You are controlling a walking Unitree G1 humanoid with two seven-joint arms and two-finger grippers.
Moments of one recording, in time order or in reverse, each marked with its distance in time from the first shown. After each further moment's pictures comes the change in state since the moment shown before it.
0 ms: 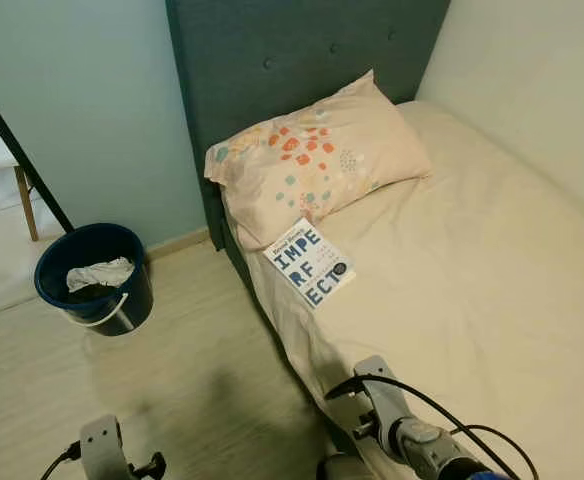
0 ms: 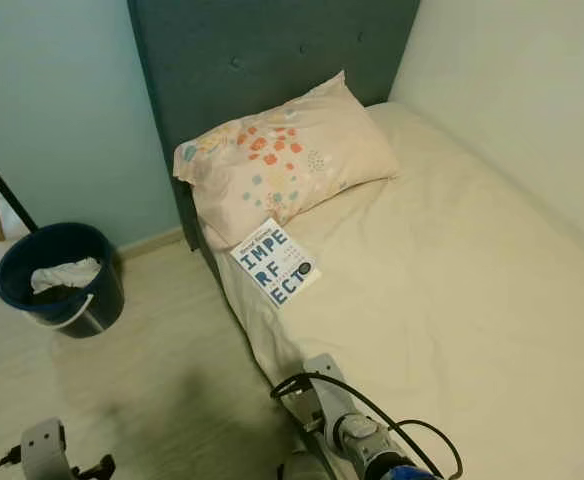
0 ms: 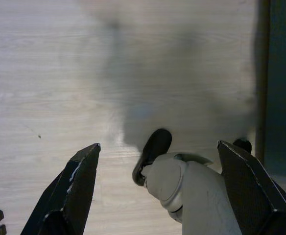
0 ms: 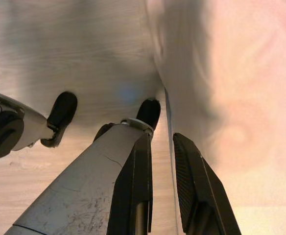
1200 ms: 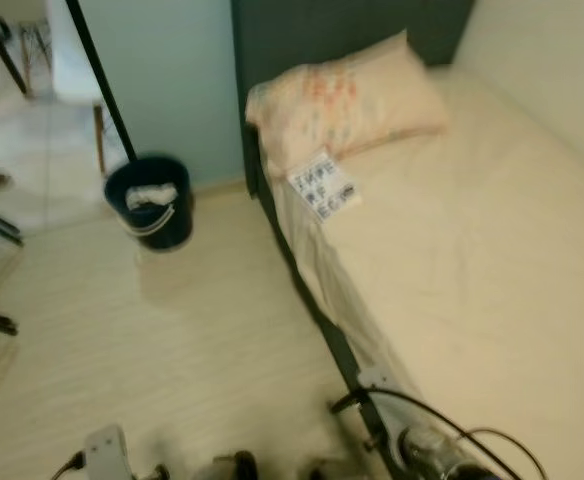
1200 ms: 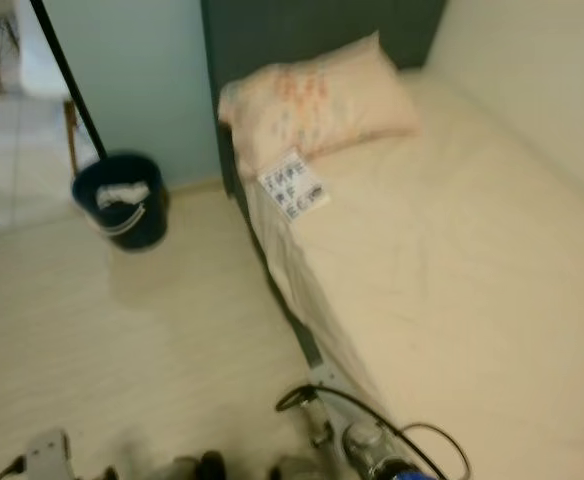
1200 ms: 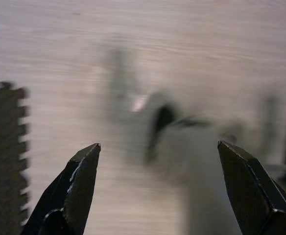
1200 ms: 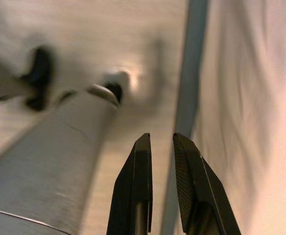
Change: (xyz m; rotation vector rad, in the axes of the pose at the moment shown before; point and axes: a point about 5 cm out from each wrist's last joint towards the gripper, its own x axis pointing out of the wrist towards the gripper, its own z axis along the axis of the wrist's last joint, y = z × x) left arm 0.000 -0.004 -0.003 0.034 0.021 -0.017; right arm -0.004 -0.010 -0.018 -0.064 0.082 -0.066
